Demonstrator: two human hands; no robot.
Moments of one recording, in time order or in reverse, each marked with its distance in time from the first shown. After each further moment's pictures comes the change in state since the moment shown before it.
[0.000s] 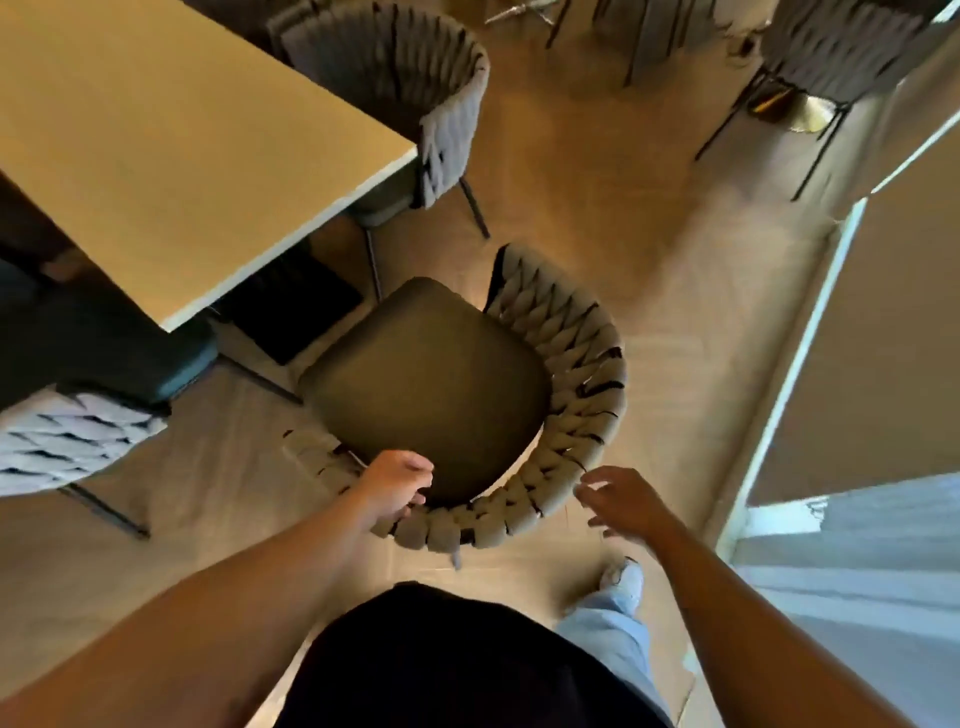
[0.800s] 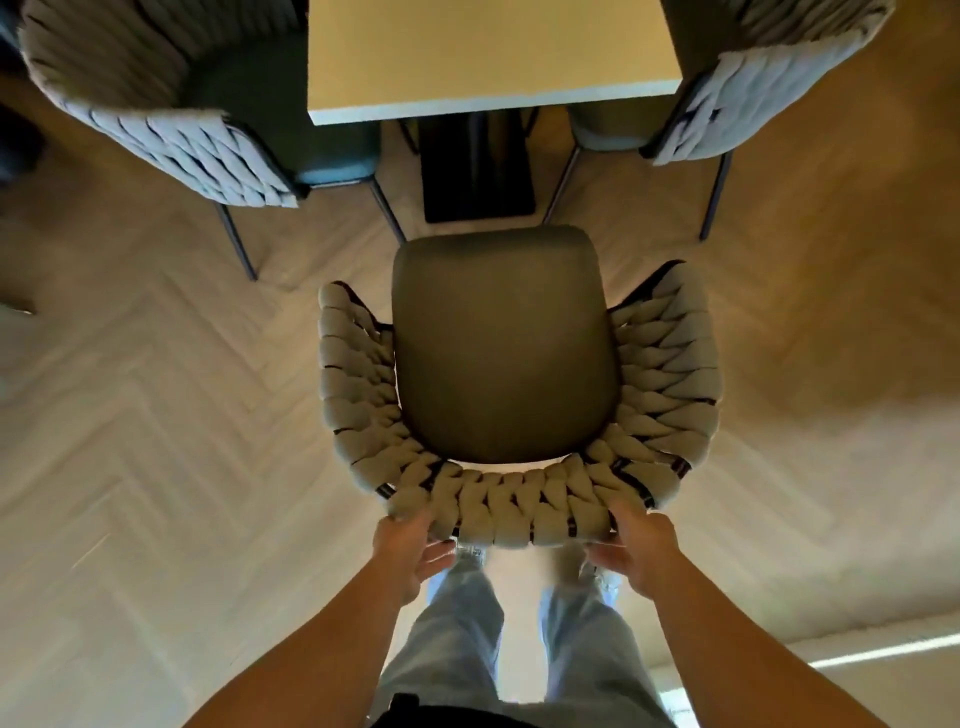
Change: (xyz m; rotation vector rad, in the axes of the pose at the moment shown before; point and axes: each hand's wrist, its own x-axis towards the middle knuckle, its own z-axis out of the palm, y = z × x) left_hand 0.018 0.015 0.224 -1.417 0.538 -0.606; right_hand 0.194 -0.027 -0.095 -0.033 -0.227 0.297
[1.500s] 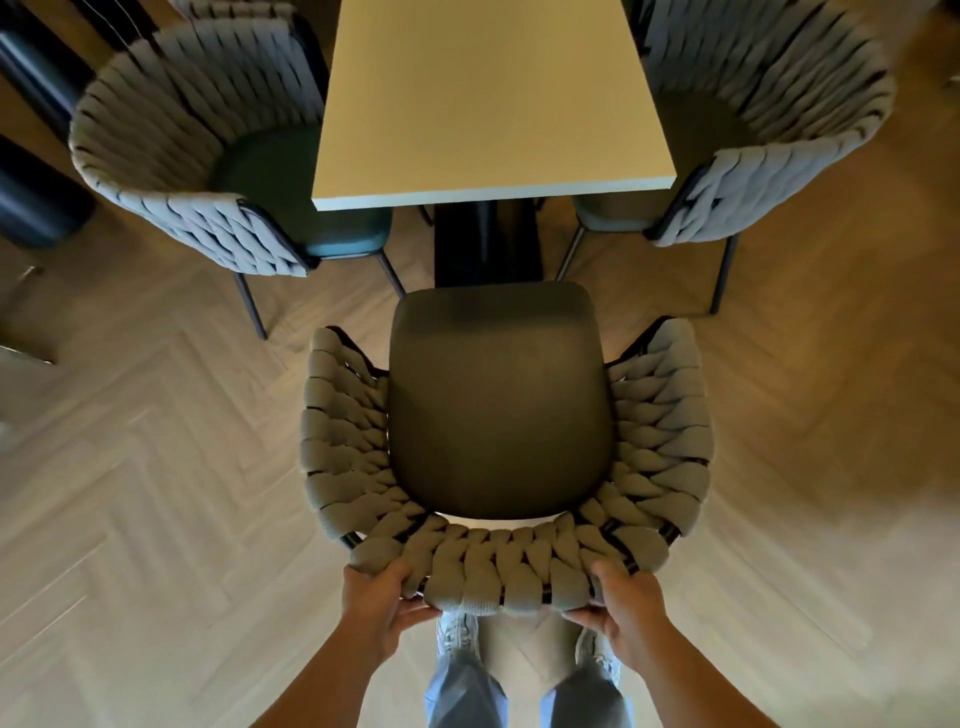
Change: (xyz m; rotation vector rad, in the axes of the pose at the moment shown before) left_hand 0.013 0.044 0.046 -0.155 0.060 0.213; right_hand 0.032 -0.064 0.010 0.137 -0.128 -0.070
